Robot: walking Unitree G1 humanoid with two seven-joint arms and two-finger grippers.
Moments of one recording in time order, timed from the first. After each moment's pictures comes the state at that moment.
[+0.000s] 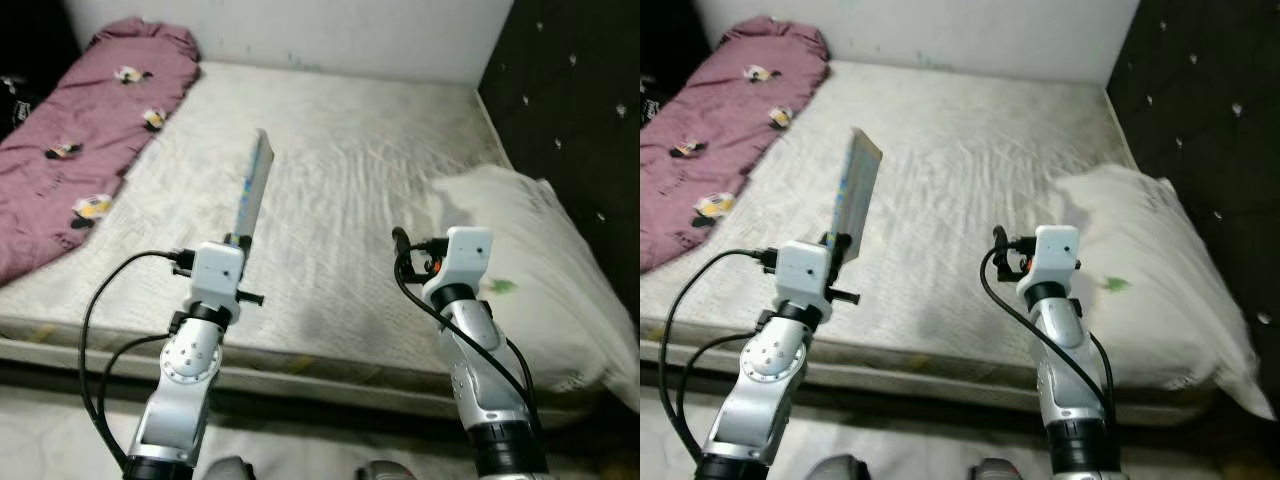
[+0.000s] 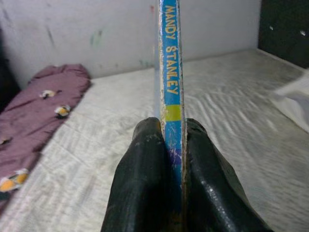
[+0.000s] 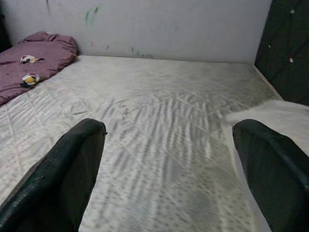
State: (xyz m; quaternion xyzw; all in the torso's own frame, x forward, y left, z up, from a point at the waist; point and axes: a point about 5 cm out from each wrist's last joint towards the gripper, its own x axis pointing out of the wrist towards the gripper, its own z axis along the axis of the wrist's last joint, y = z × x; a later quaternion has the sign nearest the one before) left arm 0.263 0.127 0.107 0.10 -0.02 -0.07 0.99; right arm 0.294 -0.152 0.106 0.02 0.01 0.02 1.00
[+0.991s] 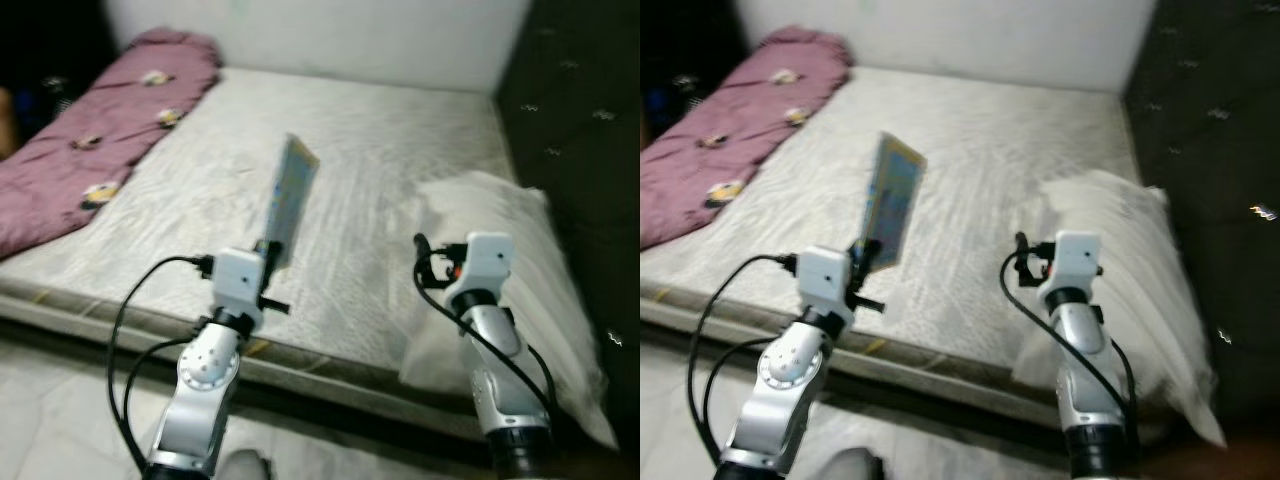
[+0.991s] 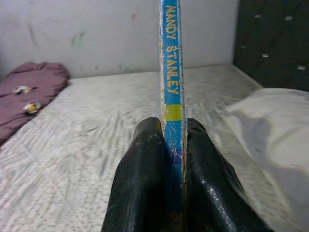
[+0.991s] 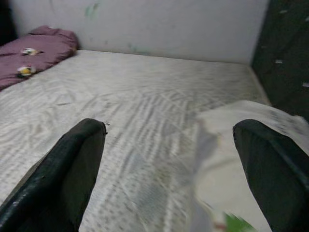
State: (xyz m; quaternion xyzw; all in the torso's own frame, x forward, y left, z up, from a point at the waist) left arm 0.259 0.107 0.110 0.04 -0.03 -0.14 0.99; right arm 0.290 -0.168 0.102 0.01 0.02 0.00 1.00
